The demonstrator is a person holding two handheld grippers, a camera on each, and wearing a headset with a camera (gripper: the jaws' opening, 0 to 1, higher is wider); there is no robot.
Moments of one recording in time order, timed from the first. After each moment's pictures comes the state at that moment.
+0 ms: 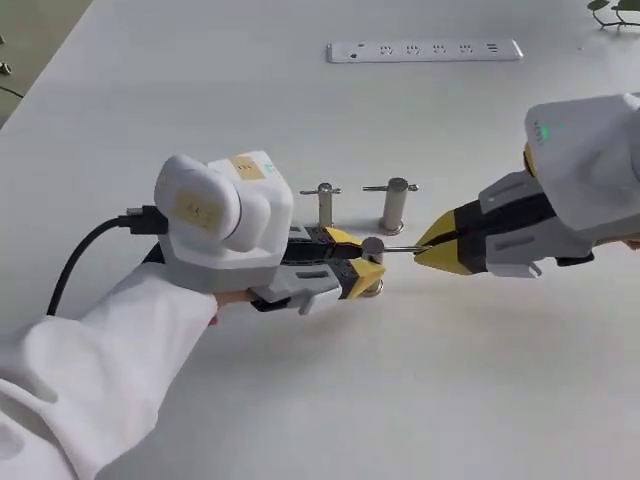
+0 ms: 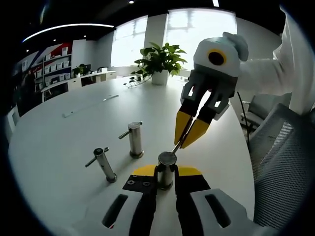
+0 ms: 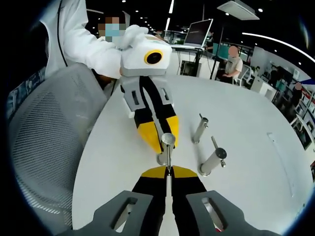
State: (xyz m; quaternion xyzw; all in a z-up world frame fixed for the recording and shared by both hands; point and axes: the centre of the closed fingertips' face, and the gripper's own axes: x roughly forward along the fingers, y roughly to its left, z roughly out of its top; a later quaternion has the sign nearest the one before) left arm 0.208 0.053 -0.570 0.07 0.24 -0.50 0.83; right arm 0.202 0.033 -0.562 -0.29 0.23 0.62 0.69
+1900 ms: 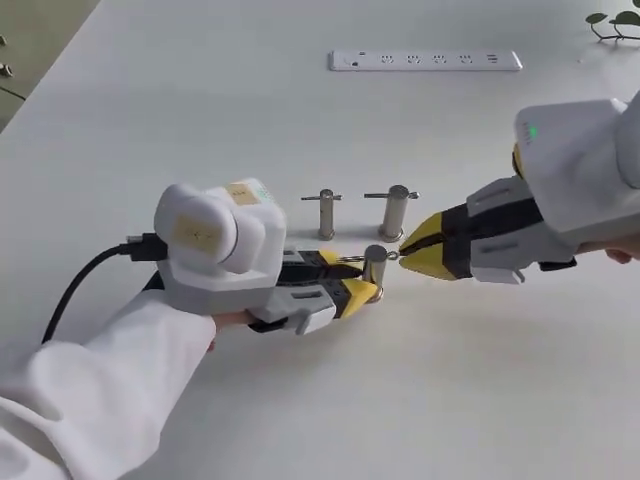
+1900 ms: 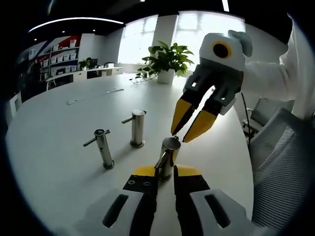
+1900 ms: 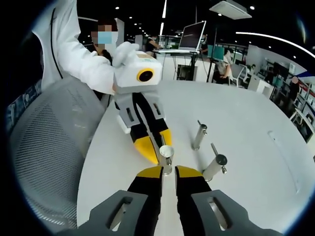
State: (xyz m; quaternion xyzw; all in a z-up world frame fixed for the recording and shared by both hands) left arm 0.205 0.062 -0.584 0.03 0.25 -0.48 0.84; right arm 0.201 0.044 -0.553 -0.25 0.23 0.62 0.70
